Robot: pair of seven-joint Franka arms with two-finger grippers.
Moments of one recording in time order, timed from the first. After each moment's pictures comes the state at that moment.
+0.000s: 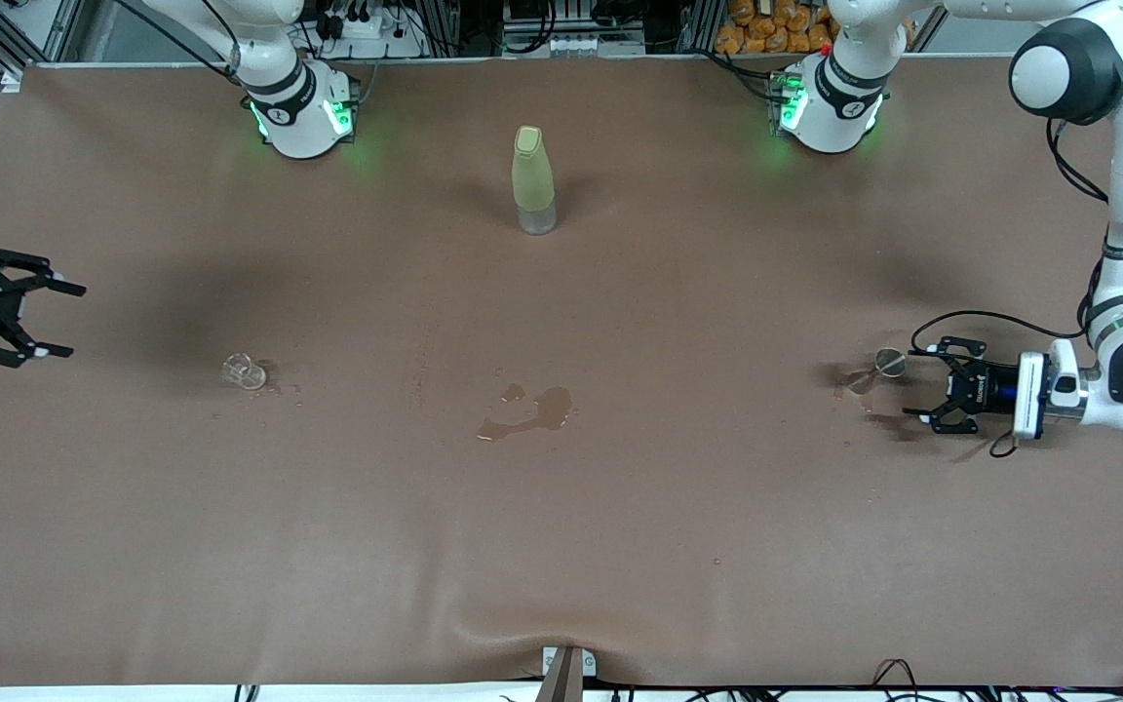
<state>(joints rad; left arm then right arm) 0.39 0.93 0.01 -1.45 -0.90 1.41 2.15 -0.16 0.31 -0.40 -1.79 0.69 1.59 -2.46</state>
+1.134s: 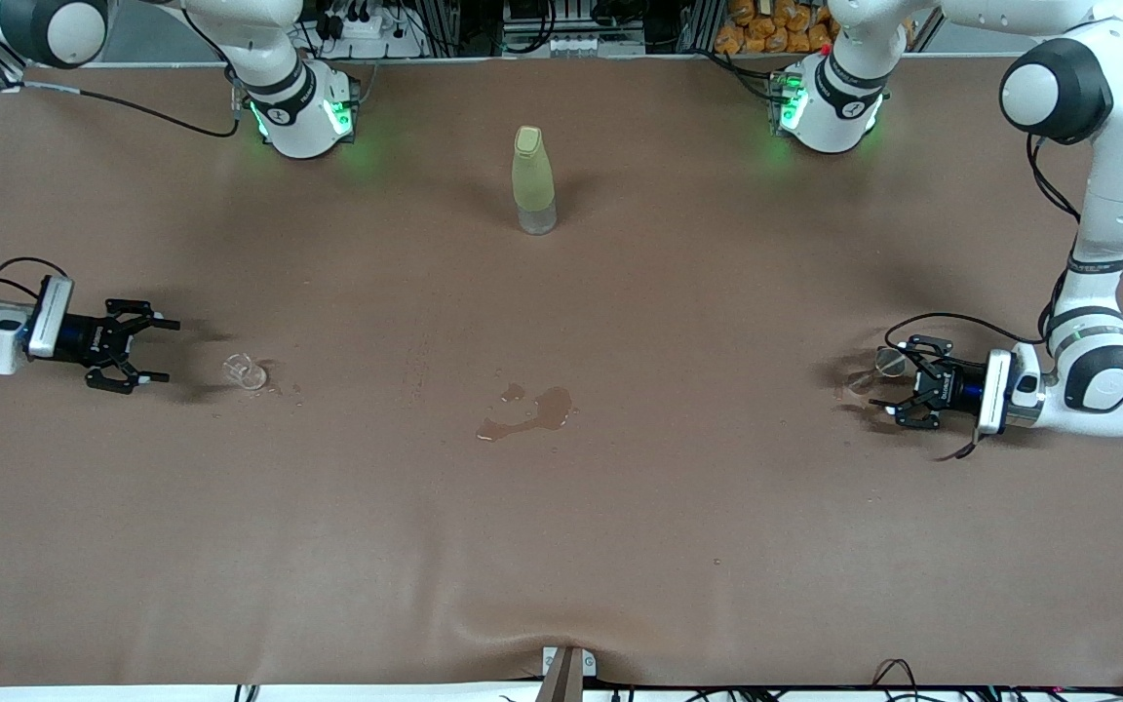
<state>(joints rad) 0.40 1.00 -0.02 -1.45 -0.92 1.35 2.25 -0.23 0.68 -0.40 -1.80 1.01 1.49 -2.75</state>
